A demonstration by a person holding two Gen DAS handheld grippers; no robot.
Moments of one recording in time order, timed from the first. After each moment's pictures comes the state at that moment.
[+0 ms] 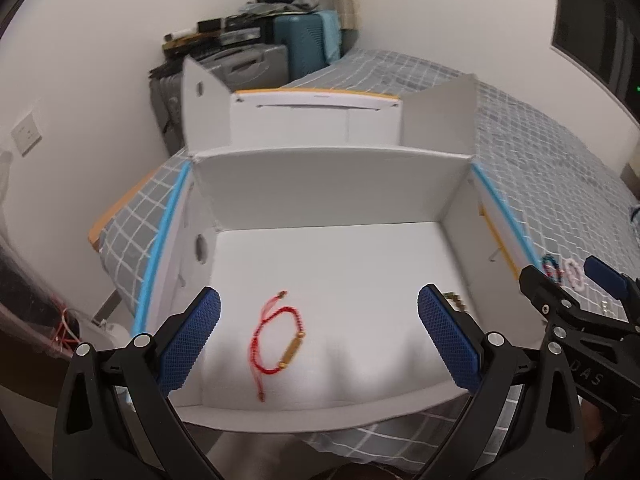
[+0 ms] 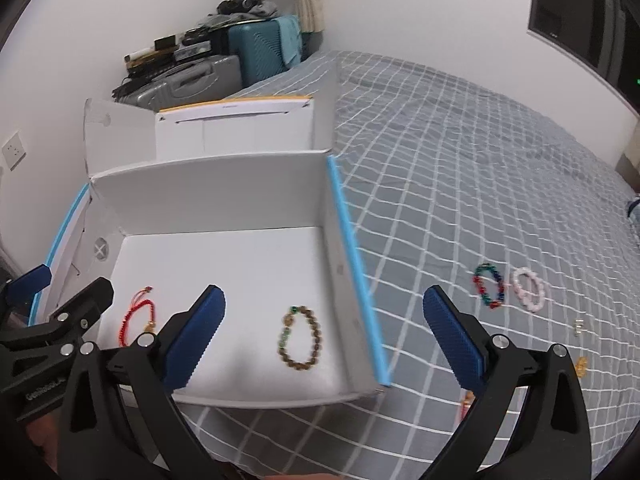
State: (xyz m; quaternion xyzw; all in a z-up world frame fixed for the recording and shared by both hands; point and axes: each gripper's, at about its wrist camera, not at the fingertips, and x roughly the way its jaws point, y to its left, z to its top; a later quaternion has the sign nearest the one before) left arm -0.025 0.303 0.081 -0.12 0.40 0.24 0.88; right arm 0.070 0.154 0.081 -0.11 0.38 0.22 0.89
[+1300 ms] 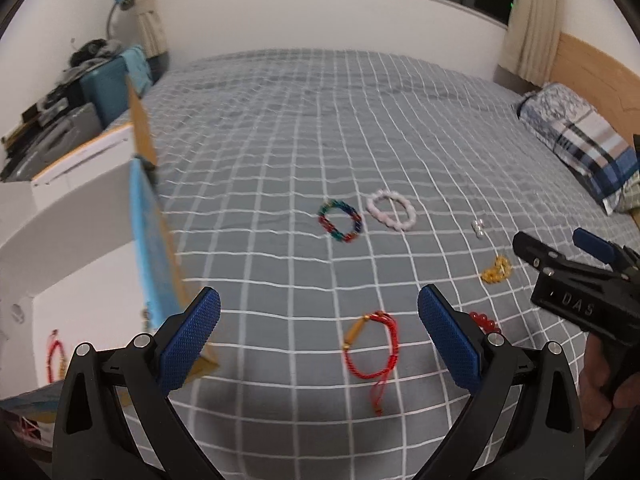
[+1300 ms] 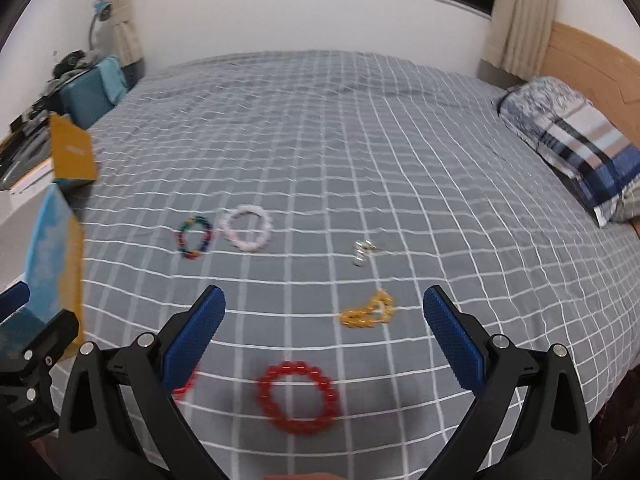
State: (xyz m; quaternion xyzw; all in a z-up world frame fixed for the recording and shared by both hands) left arm 0.082 0.028 0.043 -0.01 0.41 0.02 0.91; right arm 0.128 -0.169 0.041 -0.02 0.41 0.01 0.91
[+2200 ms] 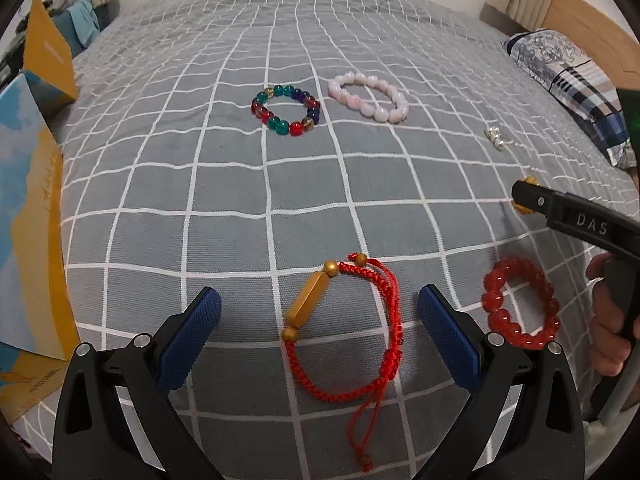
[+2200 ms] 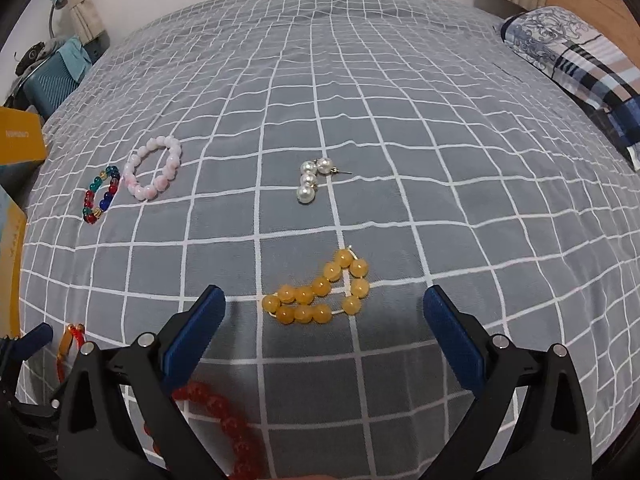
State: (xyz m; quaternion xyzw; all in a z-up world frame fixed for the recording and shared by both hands) left arm 0.130 0.002 -0.082 -0.01 0.50 -0.04 0.87; right arm 0.183 -0.218 -0.070 0.02 0.49 0.00 0.87
